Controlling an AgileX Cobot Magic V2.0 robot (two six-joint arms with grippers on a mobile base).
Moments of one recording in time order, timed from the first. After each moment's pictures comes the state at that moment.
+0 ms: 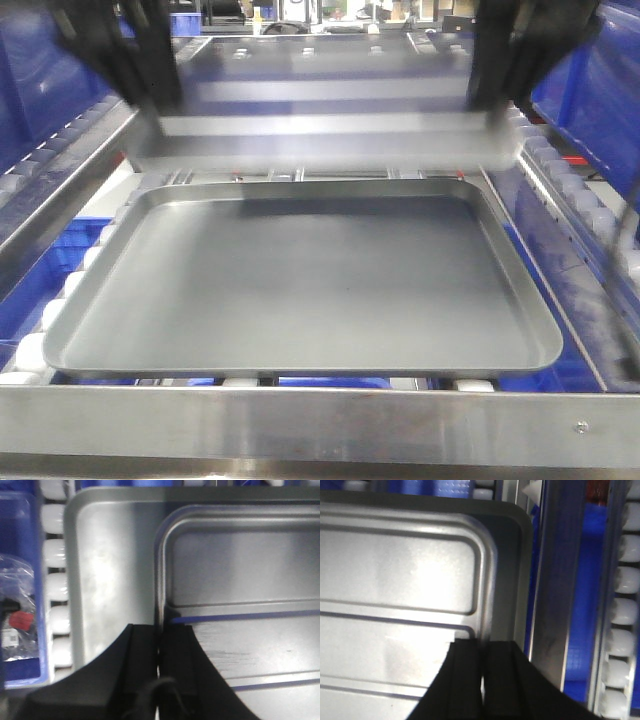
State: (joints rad) left arm -0.64 1.53 -1.39 0.17 0.92 -0.57; right arm 0.55 1.46 -1.28 -0.28 0.91 0.65
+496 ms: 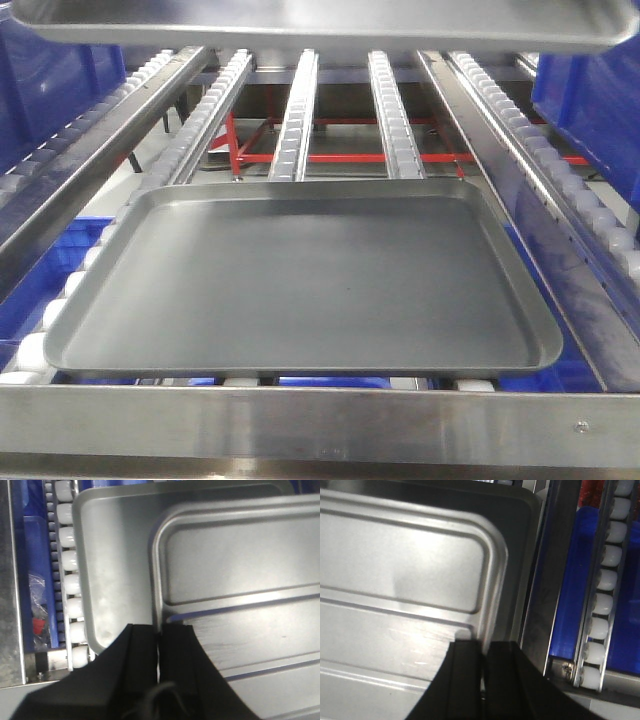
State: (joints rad) left arm -0.88 1.29 -1.39 0.31 1.14 -0.70; right arm 0.70 1.20 -1.28 -0.29 1.12 0.66
